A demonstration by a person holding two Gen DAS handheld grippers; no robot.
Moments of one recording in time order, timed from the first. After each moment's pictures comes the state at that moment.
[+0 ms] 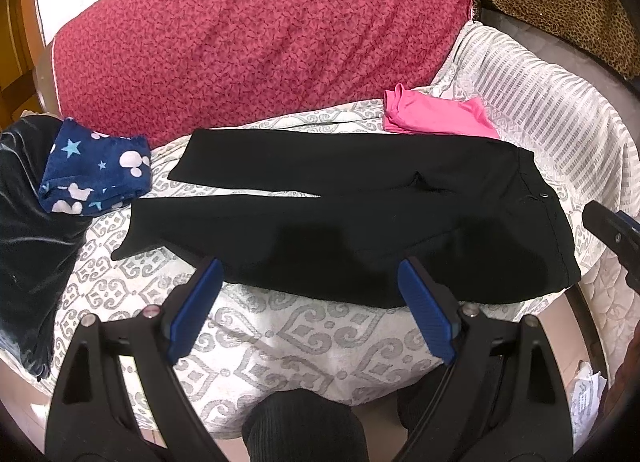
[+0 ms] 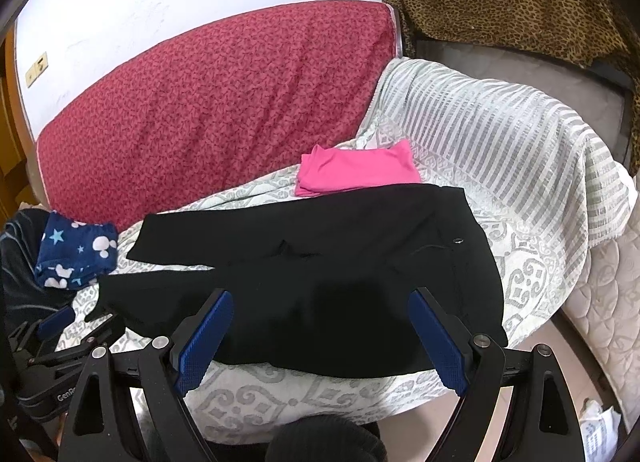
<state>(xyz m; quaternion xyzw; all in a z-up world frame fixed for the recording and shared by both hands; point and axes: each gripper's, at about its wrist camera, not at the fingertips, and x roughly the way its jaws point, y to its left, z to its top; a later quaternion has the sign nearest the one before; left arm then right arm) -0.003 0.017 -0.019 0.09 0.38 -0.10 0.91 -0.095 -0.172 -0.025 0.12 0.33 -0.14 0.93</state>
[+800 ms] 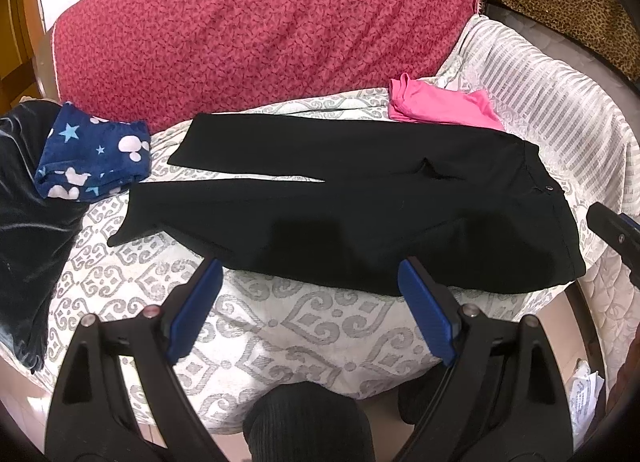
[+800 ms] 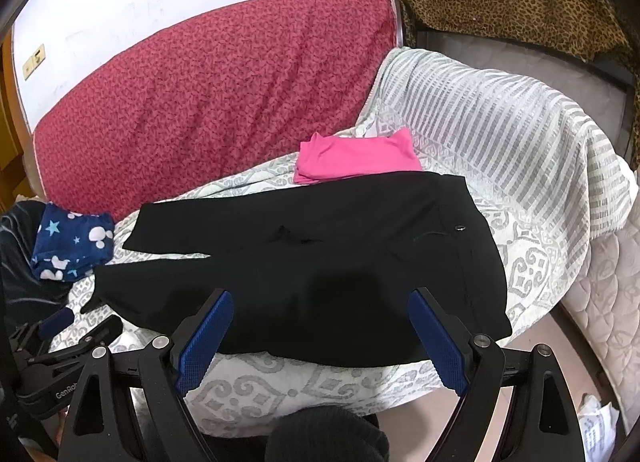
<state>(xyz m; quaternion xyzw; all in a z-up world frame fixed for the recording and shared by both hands) 0.000 0.028 -0.035 0.08 0.40 -0.10 0.91 -0.094 -0.166 -0.038 0.12 0.34 -0.15 0.92</state>
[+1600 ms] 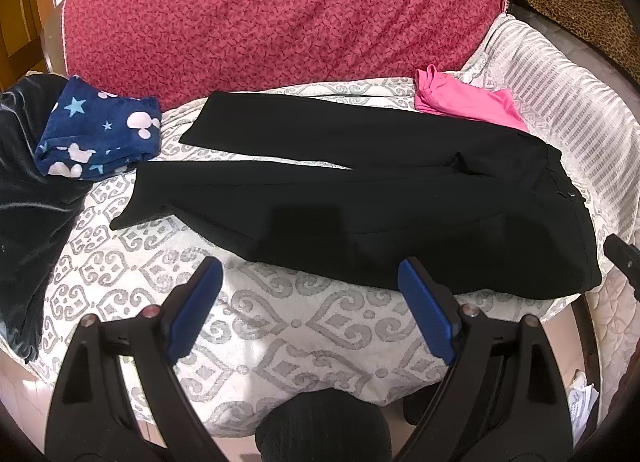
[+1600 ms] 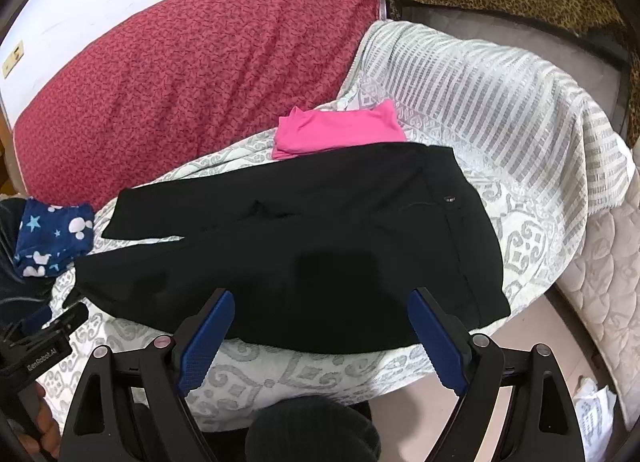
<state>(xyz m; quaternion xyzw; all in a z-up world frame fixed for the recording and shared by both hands) 0.023 0.051 -0.056 0.06 0.42 -0.07 0.90 -0.085 -0.181 -0.065 0.12 0.38 -0.17 0.90</state>
